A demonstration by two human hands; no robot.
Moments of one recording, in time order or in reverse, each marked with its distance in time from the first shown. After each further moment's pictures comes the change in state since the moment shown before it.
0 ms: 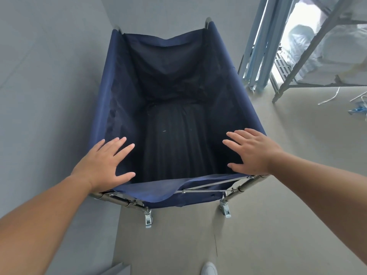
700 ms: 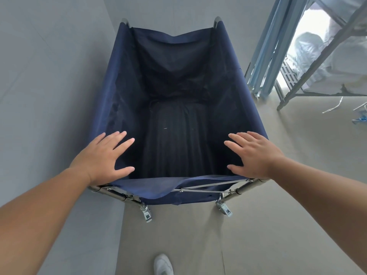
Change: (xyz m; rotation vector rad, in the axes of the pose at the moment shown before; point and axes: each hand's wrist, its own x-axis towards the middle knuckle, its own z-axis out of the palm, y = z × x) left_hand 0.082 -0.093 -0.005 0.012 -0.001 0.036; right_hand 0.099 0.004 -0.019 0.023 0.021 0.044
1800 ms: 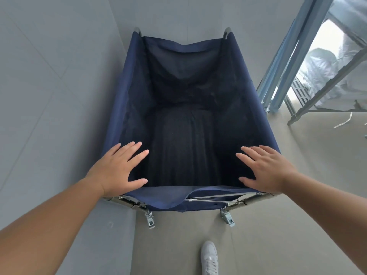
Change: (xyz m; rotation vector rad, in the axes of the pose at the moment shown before) left_hand 0.091 -0.109 -0.001 -0.044 0.014 0.097; right_hand 0.125 0.002 -0.032 0.024 -0.107 0.081
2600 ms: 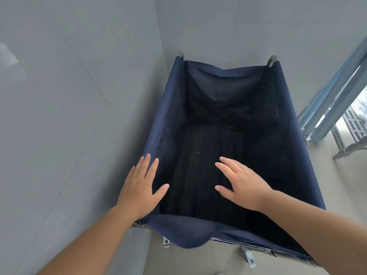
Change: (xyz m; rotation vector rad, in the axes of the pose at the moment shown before) left_hand 0.012 -0.001 -0.006 -0.329 0.126 -0.499; right_hand 0.127 -0.064 -0.058 0.423 0.158 -0.232
